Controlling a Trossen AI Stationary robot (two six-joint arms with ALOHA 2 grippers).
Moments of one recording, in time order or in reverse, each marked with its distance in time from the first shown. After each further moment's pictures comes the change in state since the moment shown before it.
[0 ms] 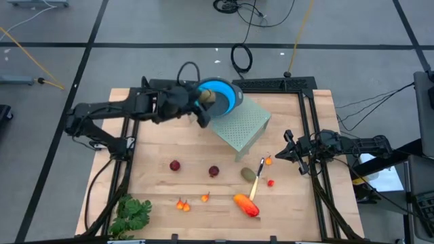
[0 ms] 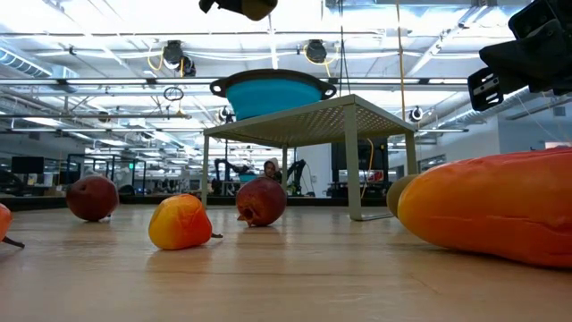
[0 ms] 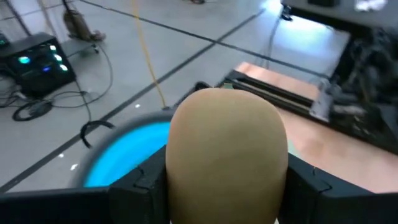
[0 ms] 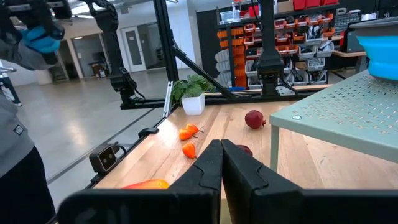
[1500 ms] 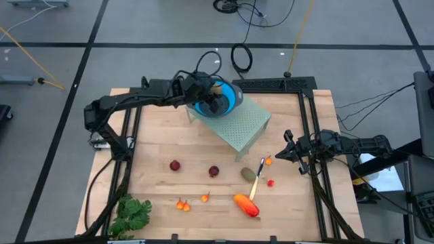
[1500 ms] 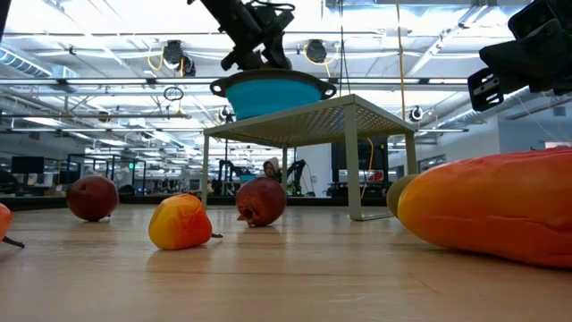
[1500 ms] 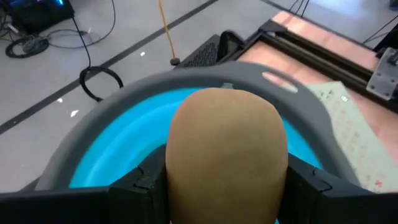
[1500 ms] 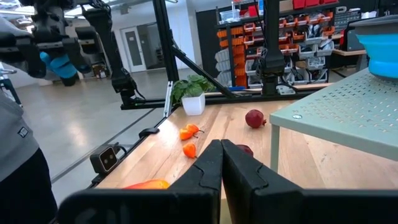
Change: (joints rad) left arm 0.232 0.224 0.020 -0.001 0.220 -0.038; right arm 0.000 0.000 0.000 0.000 0.001 0.008
